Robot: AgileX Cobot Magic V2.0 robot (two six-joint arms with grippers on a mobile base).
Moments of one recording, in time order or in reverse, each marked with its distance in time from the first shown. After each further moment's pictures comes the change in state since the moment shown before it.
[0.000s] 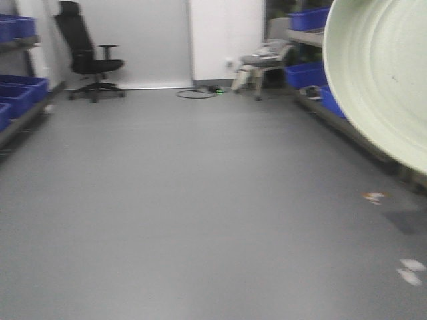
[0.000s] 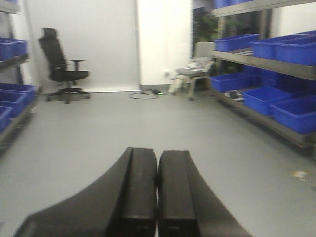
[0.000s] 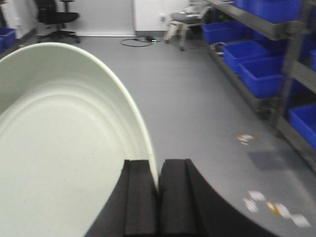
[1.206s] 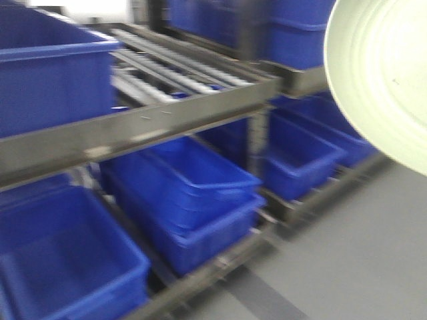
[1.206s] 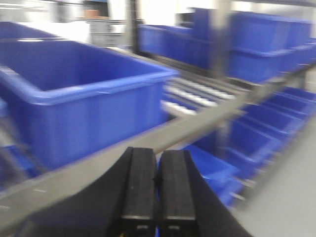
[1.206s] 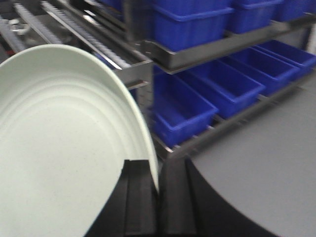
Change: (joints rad) left arm 0.000 0.000 0.000 0.000 0.000 0.000; right arm 0.000 0.000 0.002 0.000 0.000 0.000
